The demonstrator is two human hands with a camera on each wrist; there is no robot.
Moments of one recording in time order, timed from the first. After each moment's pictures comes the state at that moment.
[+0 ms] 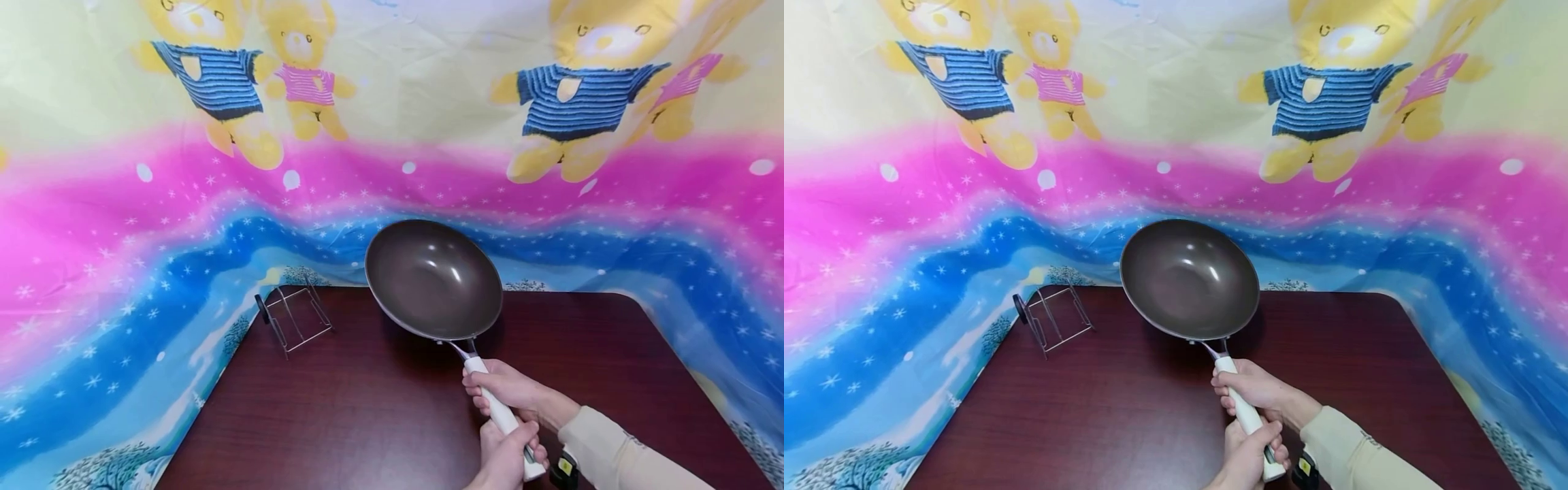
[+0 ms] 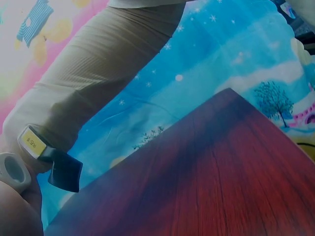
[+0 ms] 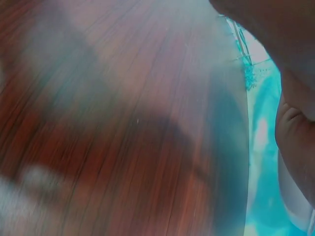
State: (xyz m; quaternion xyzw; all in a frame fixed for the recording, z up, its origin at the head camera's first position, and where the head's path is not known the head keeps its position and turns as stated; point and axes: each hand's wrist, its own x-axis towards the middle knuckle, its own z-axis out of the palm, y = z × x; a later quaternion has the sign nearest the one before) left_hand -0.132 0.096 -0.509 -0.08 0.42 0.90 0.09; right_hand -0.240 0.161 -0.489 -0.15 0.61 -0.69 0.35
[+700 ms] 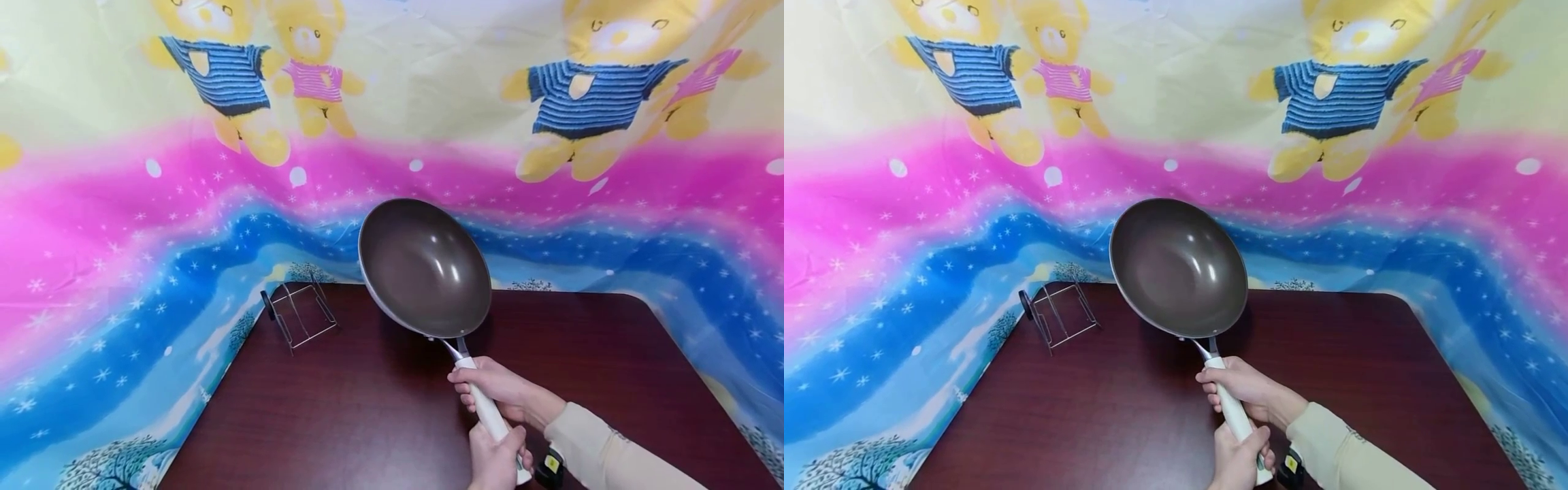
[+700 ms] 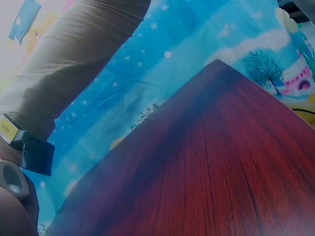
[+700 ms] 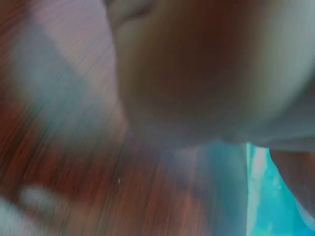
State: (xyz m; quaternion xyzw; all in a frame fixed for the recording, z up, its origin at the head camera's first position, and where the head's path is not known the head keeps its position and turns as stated) left_hand -0.129 0.077 -0.526 -0.03 0.49 0.87 -0.02; right_hand -0.241 0.127 -0.482 -0.10 0.62 -0.69 0.36
